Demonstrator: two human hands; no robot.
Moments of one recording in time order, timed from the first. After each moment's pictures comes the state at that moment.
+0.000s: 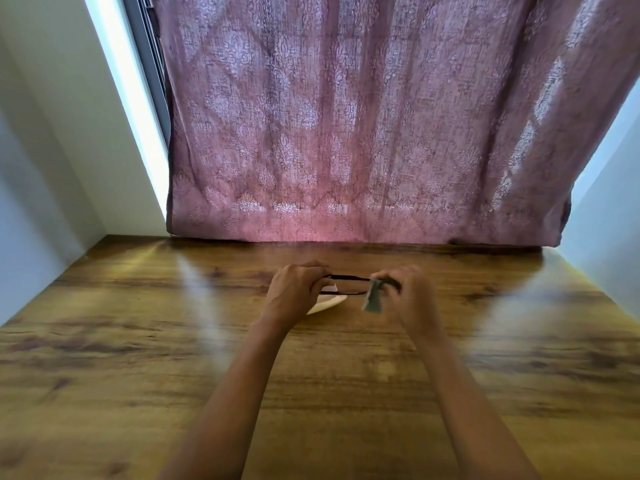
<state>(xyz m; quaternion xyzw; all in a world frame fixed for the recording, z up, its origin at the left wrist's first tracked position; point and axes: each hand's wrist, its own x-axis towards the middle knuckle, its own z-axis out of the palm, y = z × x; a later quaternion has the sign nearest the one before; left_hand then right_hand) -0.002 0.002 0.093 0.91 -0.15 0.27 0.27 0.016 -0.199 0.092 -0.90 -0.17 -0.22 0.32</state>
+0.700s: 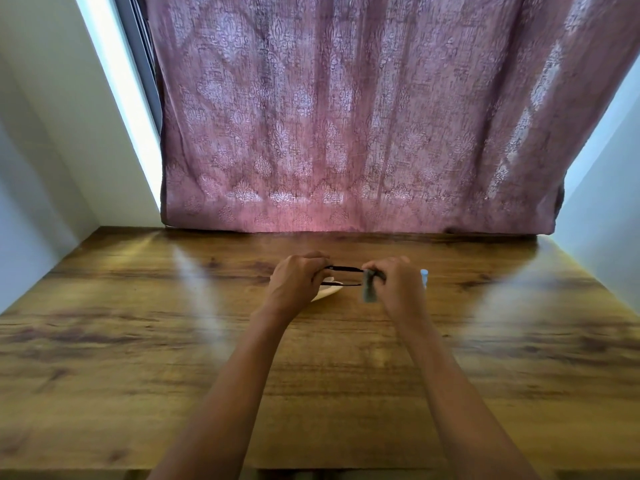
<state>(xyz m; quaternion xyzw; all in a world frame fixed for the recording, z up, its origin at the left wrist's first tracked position) 0.000 -0.004 0.088 0.91 -0.16 0.26 0.27 0.008 -0.185 0.095 -0.92 -0.13 -0.19 0.31</state>
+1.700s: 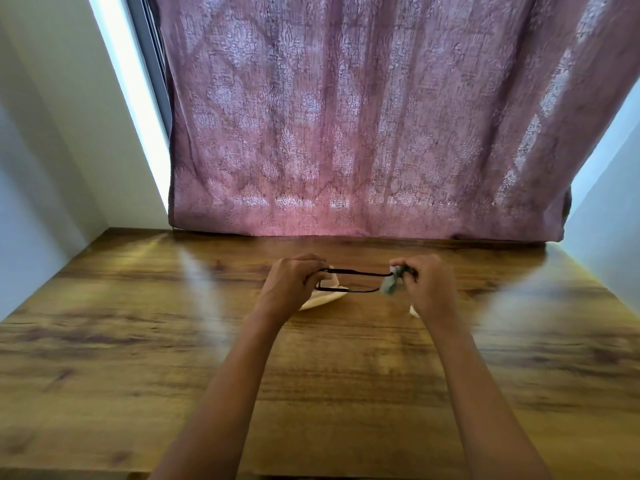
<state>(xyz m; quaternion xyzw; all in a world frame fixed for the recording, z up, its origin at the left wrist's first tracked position) -0.005 0.012 0.092 0.89 -0.18 0.27 0.32 0.023 -0.218 0.102 -0.91 -0.15 -0.24 0.32</state>
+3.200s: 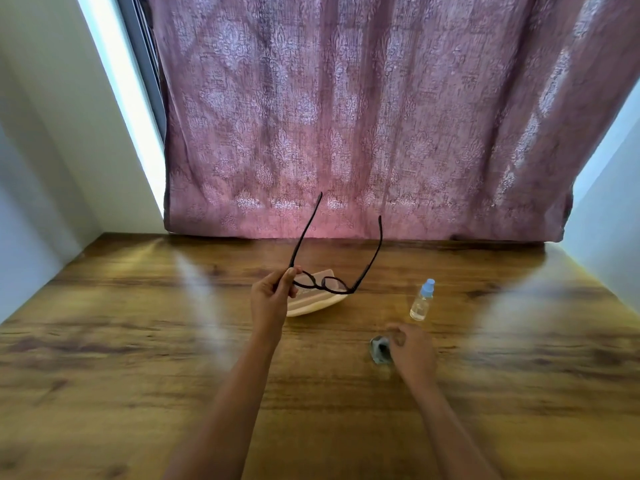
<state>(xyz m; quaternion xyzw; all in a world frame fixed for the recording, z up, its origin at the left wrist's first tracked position) -0.002 0.014 0.051 0.64 0.08 0.25 0.72 -0.006 -0.209 -0.003 -0.93 0.05 -0.08 0.35</state>
